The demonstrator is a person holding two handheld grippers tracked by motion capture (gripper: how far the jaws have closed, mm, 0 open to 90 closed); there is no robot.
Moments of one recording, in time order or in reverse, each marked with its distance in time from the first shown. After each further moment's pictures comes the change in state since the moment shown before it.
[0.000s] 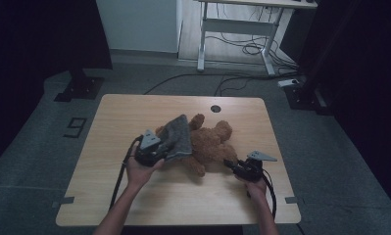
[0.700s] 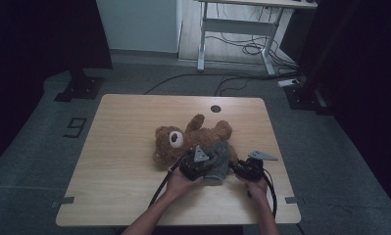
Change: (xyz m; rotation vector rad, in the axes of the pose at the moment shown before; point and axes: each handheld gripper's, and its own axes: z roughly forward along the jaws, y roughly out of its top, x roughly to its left) left arm -0.080 -0.025 0.092 0.248 -0.136 0.126; right arm -0.003 0.001 -0.001 0.002 0.012 0.008
